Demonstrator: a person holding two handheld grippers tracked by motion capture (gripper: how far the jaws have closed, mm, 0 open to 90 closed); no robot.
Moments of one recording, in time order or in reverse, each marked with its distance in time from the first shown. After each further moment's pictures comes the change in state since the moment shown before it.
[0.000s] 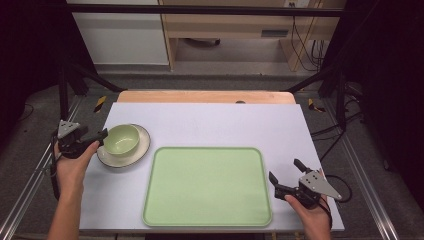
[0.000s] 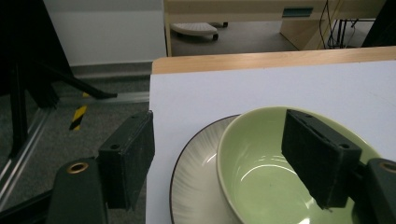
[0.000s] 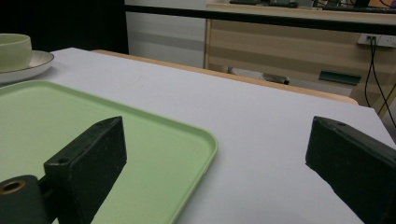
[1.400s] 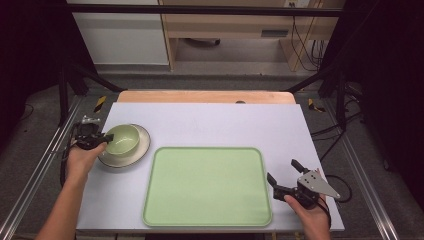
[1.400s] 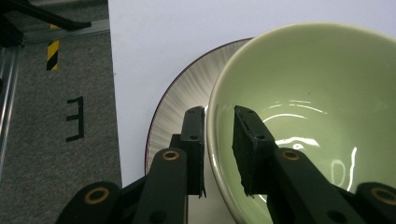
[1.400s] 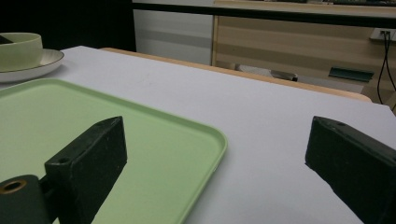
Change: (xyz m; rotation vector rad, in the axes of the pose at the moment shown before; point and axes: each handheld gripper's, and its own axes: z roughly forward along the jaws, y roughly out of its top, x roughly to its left) left arm -0.004 0.001 0.054 0.375 -0.052 0.100; right arm 0.002 0.000 0.001 0.014 0.030 0.012
